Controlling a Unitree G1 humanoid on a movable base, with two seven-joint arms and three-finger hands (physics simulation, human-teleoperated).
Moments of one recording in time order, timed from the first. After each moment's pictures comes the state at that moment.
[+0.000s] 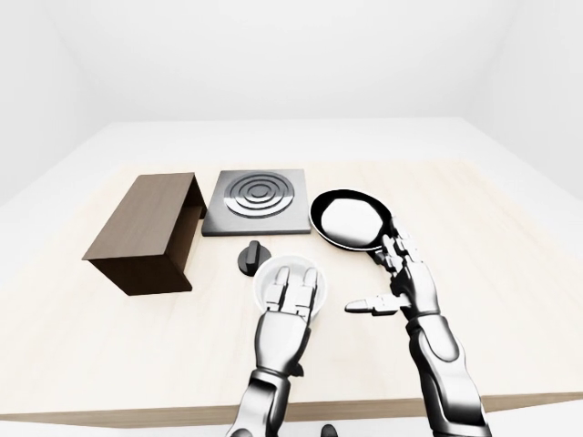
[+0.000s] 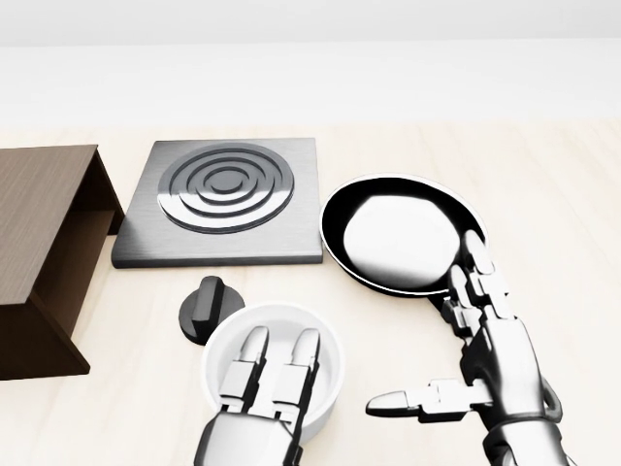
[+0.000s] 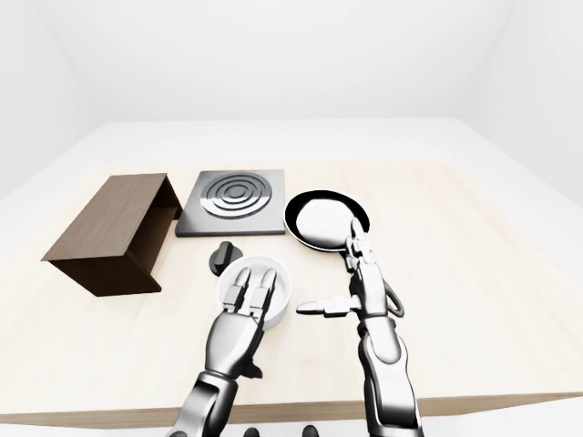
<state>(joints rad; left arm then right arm) 0.25 0.03 -0.52 -0.09 1.30 0.09 0.25 0.09 -0.02 -0.08 -0.23 0.04 0.09 0.12</state>
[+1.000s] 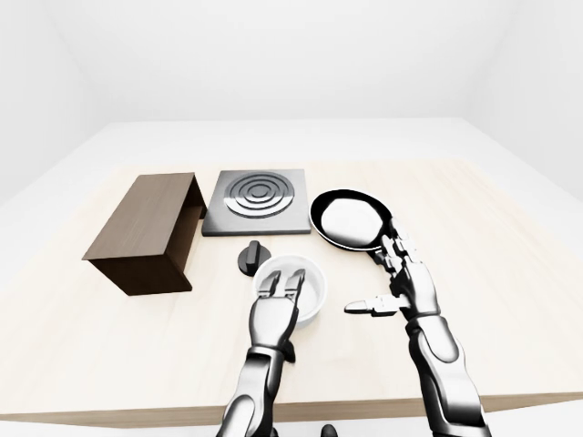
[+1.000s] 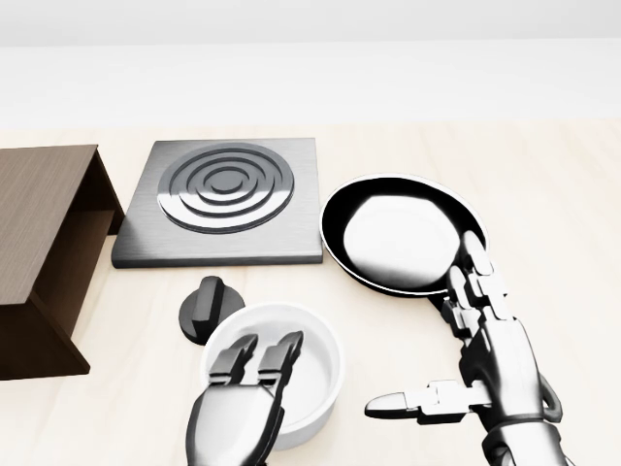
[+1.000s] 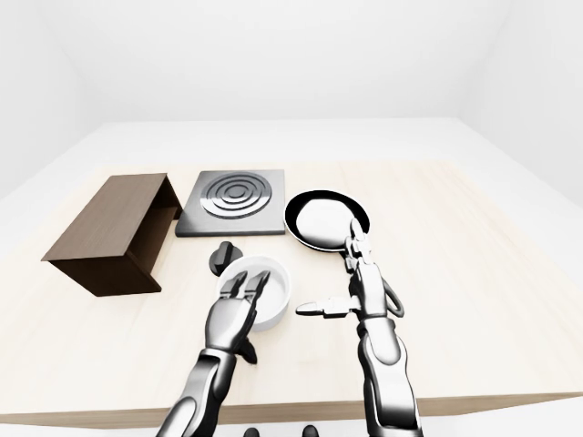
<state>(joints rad) 0.10 -0.04 -0.38 0.12 1.25 0.09 0.23 0.09 -0.02 -0.07 -0.24 0.04 0.09 0.12</state>
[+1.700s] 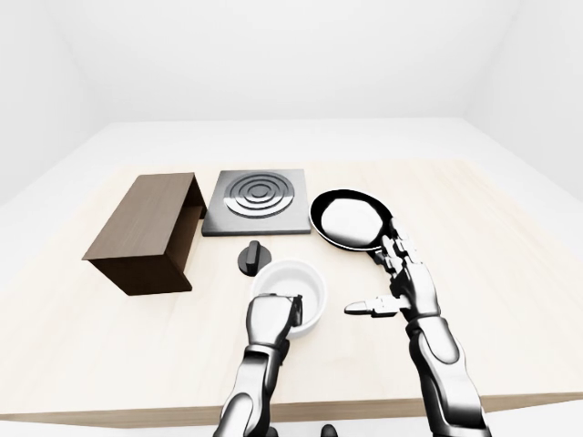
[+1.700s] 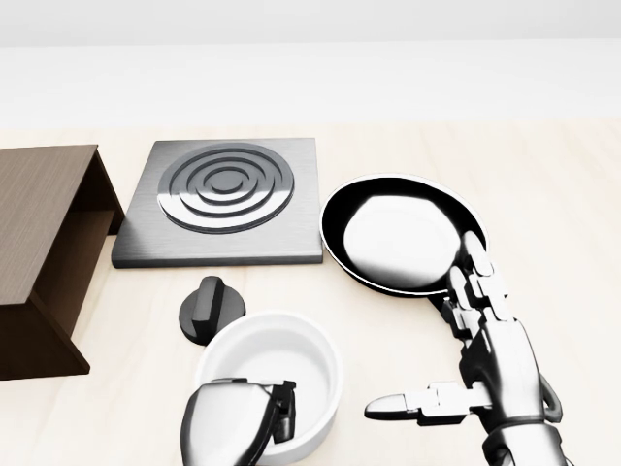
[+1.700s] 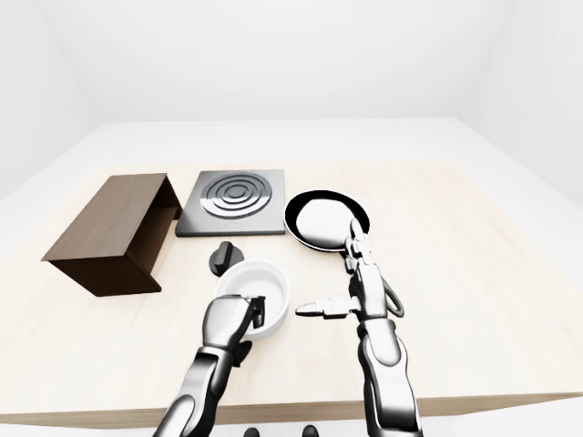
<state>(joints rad) 0.09 -0.04 -0.36 0.13 1.30 0.09 0.22 0.10 -0.02 -0.07 -0.25 0.04 0.09 0.12</state>
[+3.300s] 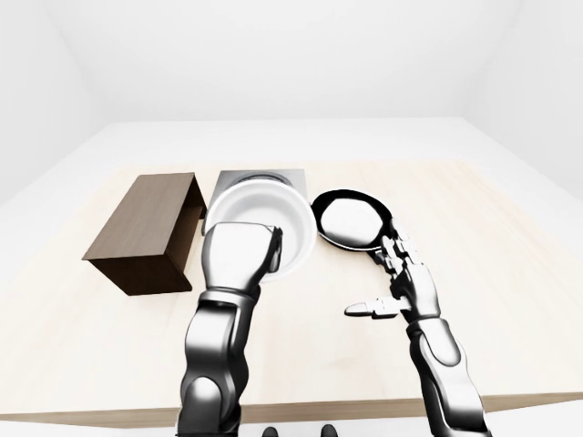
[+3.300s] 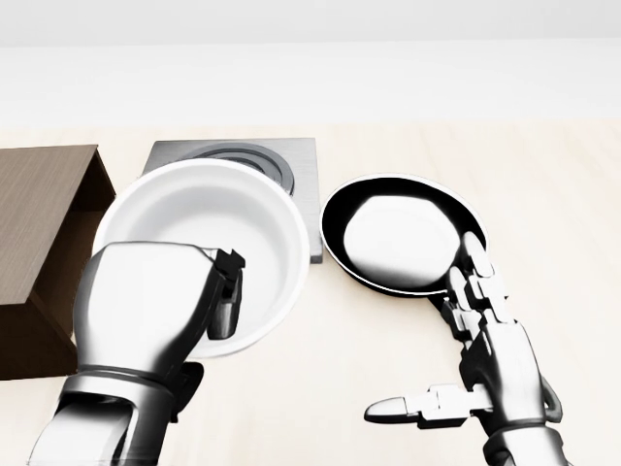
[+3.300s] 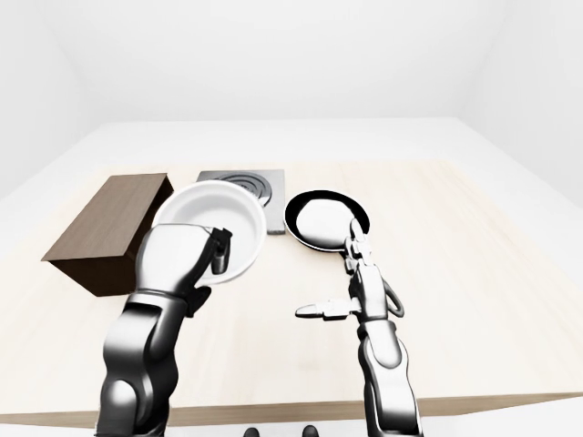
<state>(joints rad) -0.07 -0.09 -0.24 -0.59 1.60 0.09 -0.44 0.11 -0.02 -0.07 -0.26 0.04 0.09 0.12</state>
